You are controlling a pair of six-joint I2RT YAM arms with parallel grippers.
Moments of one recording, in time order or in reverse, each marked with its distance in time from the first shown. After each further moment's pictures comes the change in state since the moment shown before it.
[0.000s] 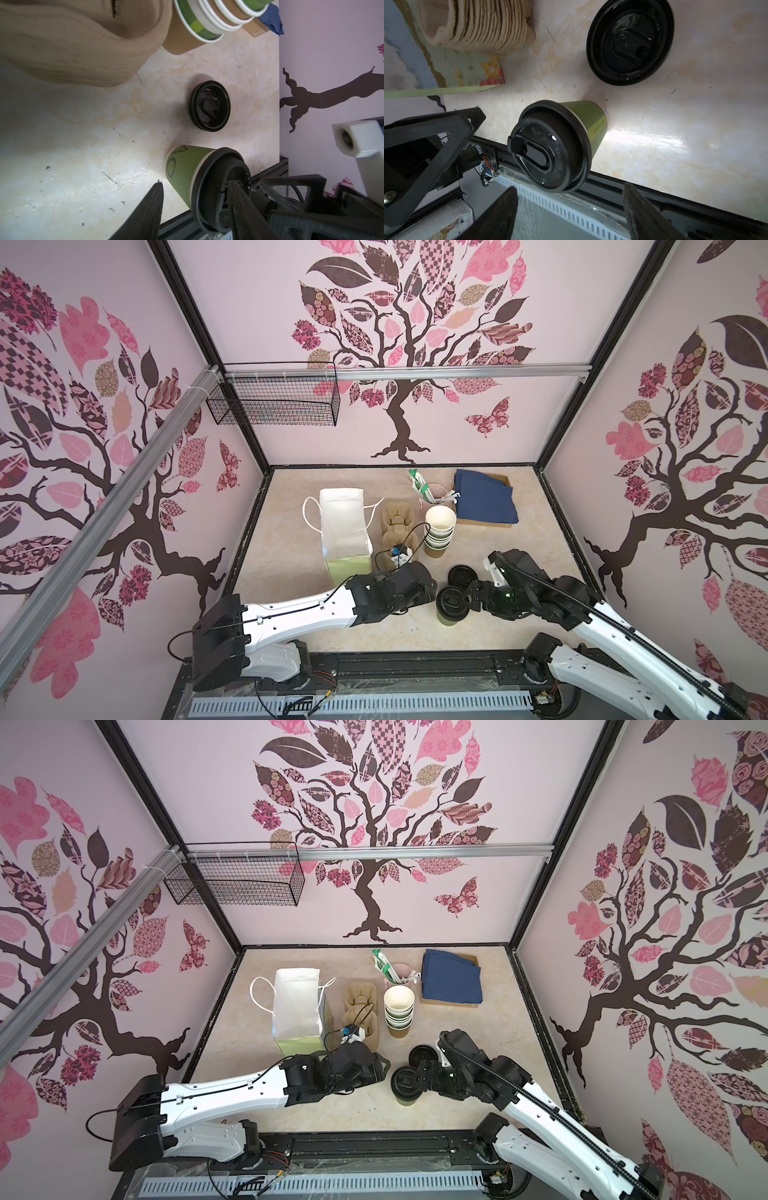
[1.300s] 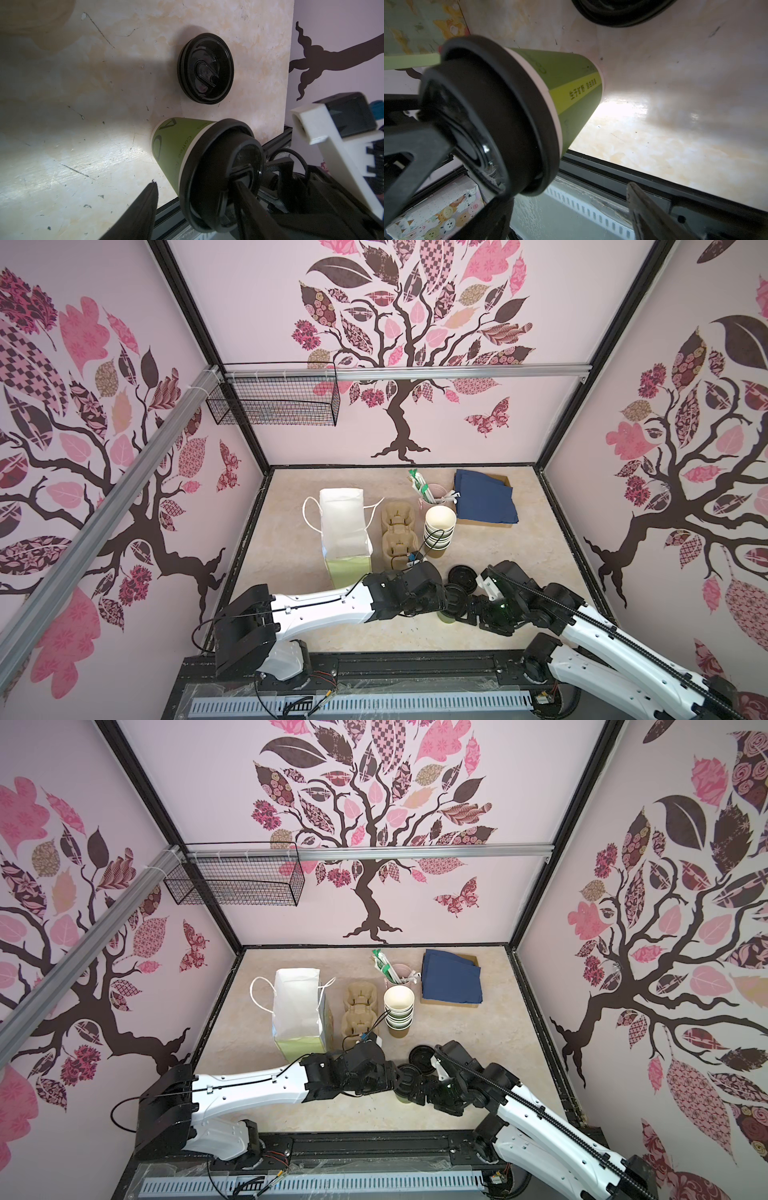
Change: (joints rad) left arm 0.007 0.128 0.017 0.045 0.187 0.026; right arm 0.000 0.058 -0.163 0.090 -0.135 0.015
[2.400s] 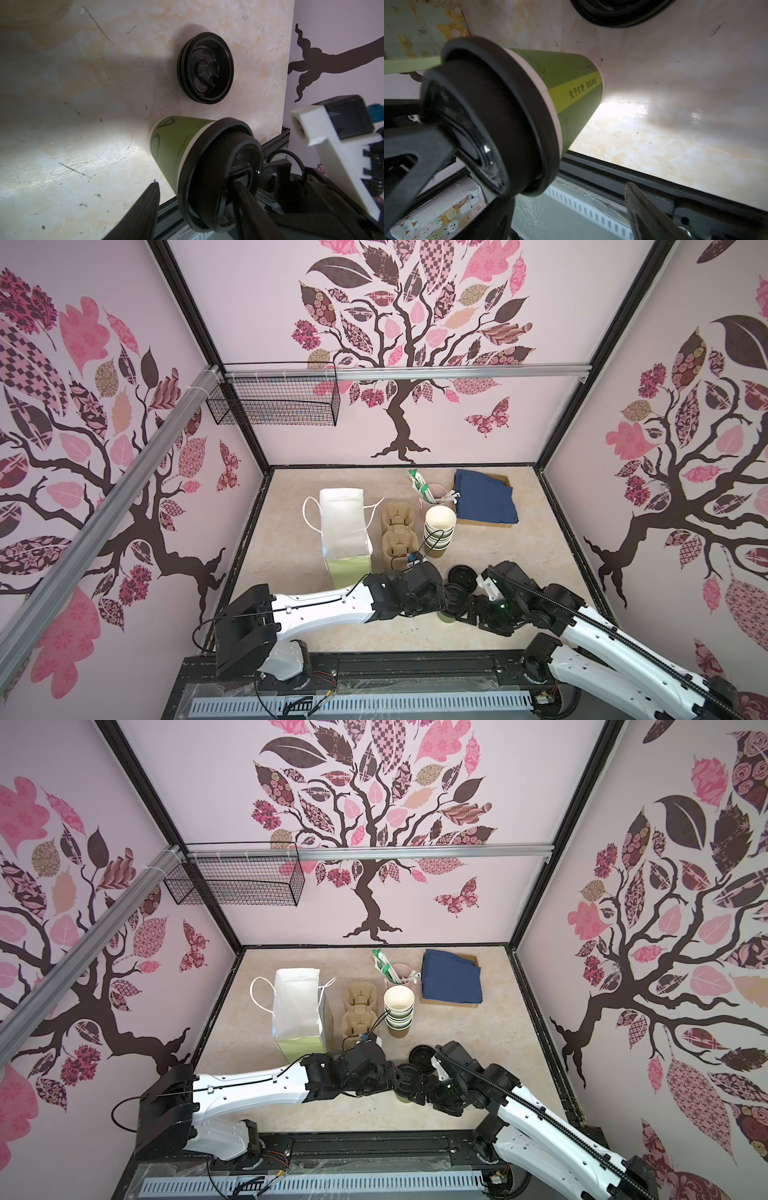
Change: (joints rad) left arm 0.000 0.003 0.000 0.002 -0.002 -0.024; right arm 0.002 -0.006 0.000 -0.003 0.013 0.016
